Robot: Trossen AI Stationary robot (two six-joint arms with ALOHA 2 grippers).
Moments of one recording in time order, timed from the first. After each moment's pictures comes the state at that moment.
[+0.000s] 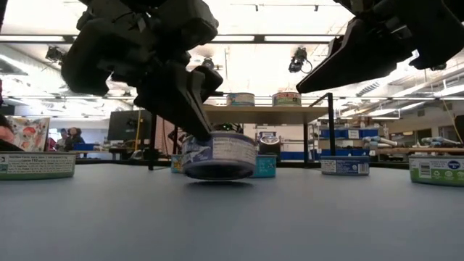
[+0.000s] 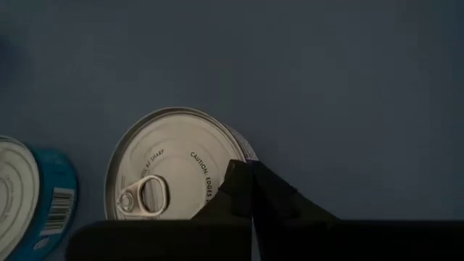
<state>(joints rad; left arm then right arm) -0.30 1.72 0.96 -0.06 -0.04 0.17 0.52 1.55 0.73 0.15 0.66 0.19</state>
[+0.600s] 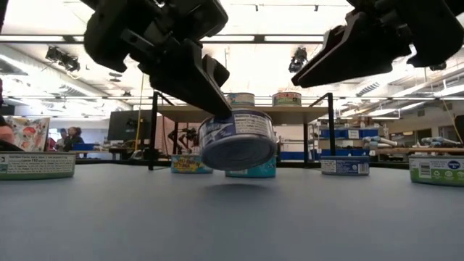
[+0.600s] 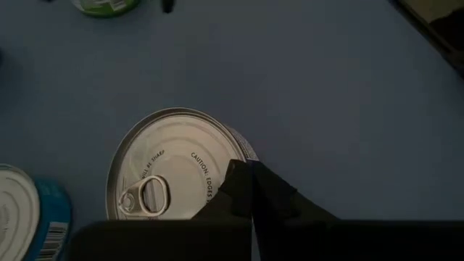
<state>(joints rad) -0.27 1.71 0.96 0.05 0.02 0.07 0.52 1.55 0.76 0.13 0.66 0.09</state>
